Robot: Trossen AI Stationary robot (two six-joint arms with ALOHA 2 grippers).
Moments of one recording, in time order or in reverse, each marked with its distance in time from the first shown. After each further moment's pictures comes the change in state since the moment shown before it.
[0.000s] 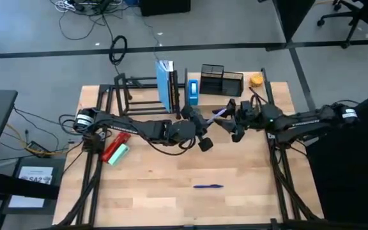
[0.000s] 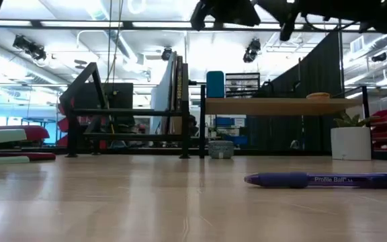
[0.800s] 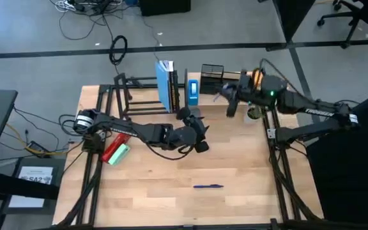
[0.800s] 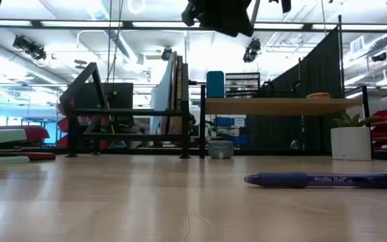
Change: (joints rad) left arm -0.038 0.000 0.000 -0.153 -0.171 0.131; right arm -0.261 0.012 0.592 -0.863 0.103 -0.325
